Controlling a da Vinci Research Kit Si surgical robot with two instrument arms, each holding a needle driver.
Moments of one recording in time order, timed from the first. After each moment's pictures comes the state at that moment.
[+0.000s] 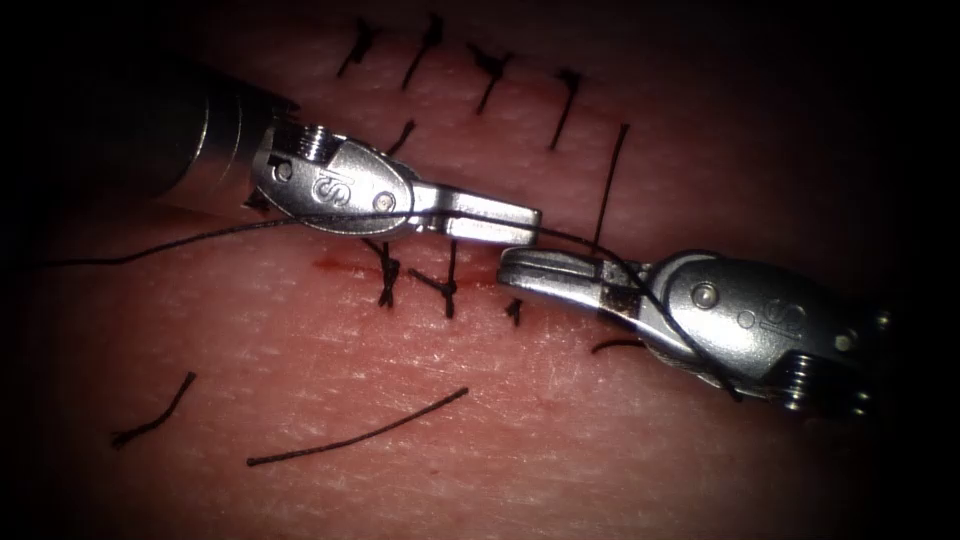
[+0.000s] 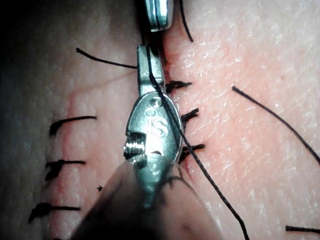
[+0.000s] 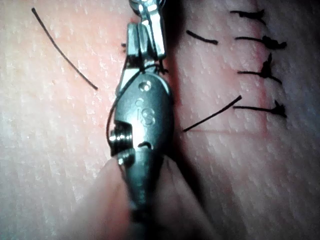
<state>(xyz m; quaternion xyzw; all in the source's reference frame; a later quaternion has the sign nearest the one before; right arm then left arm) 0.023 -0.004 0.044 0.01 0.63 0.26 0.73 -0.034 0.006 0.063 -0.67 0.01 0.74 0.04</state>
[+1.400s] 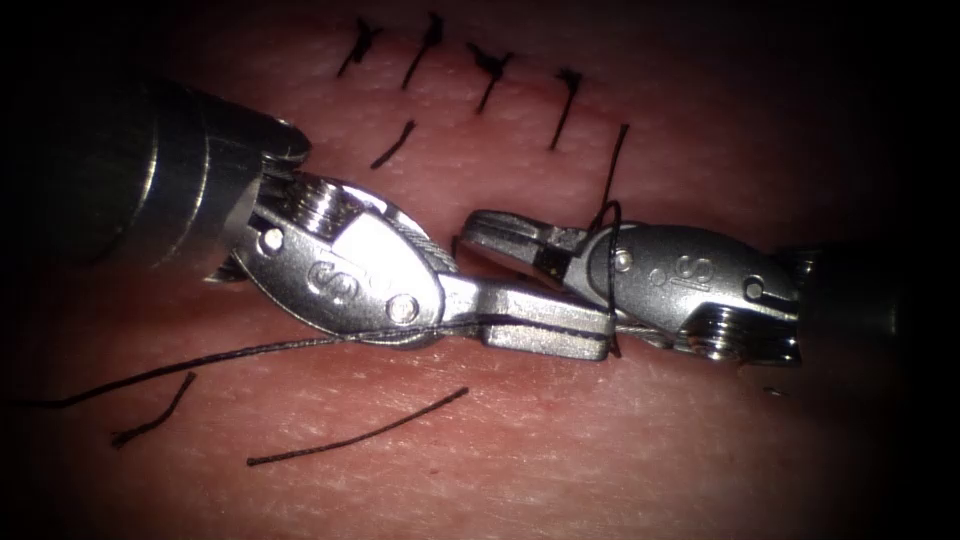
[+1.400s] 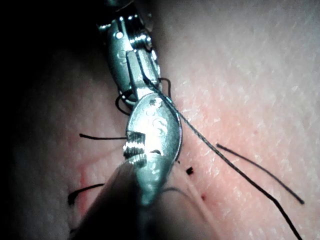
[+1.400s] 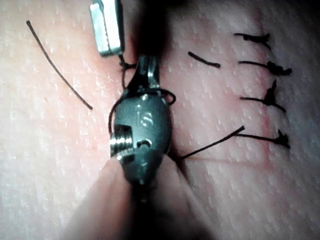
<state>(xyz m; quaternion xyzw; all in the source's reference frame) 0.027 -0.007 0.050 0.05 0.51 0.20 0.84 -0.036 0.007 0.050 -0.68 0.05 0.73 0.00</state>
